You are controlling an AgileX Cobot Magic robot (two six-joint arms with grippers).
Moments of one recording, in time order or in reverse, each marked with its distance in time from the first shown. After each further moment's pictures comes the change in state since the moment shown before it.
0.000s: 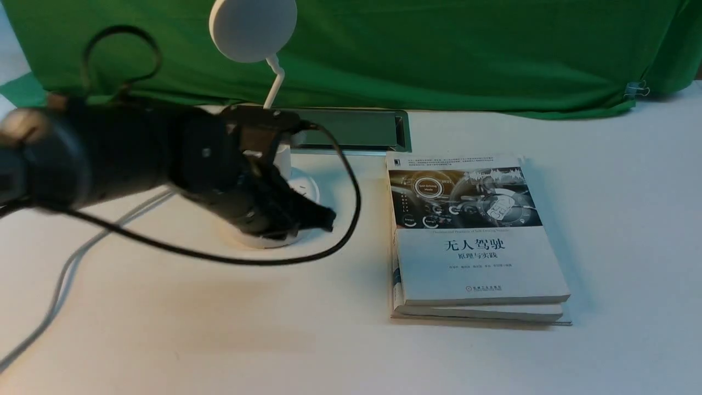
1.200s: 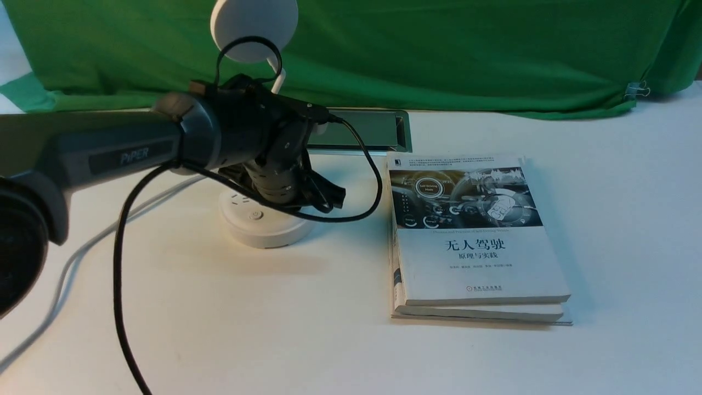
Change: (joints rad) right arm 0.000 0.000 0.000 0.000 0.000 0.000; left arm -0.004 0.287 -0.277 0.272 0.126 -0.255
